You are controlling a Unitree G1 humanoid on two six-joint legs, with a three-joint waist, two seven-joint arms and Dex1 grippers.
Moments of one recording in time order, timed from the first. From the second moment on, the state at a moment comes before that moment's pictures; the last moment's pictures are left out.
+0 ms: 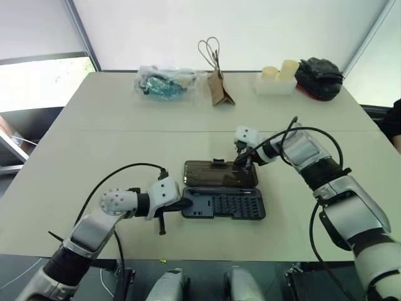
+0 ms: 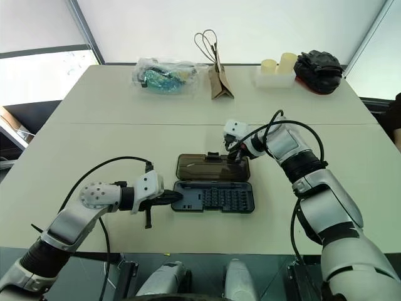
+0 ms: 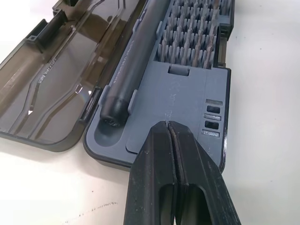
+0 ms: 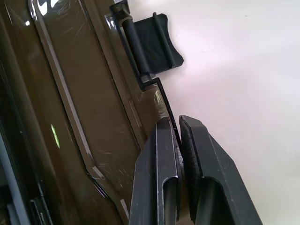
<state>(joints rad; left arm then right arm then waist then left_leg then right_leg) -0.21 0.66 -0.30 -0.26 -0.18 0.34 -0.95 -0.98 -0.57 0.50 0.59 -0.08 0.53 1.16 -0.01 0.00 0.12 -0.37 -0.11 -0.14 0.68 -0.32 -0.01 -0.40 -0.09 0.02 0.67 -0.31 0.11</state>
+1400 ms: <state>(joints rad) -0.34 0.42 0.13 0.03 -0.55 0.56 -0.72 -0.62 -0.77 0.30 -0.09 -0.19 0.42 0.91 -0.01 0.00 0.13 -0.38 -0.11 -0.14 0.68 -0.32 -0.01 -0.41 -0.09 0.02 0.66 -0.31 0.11</state>
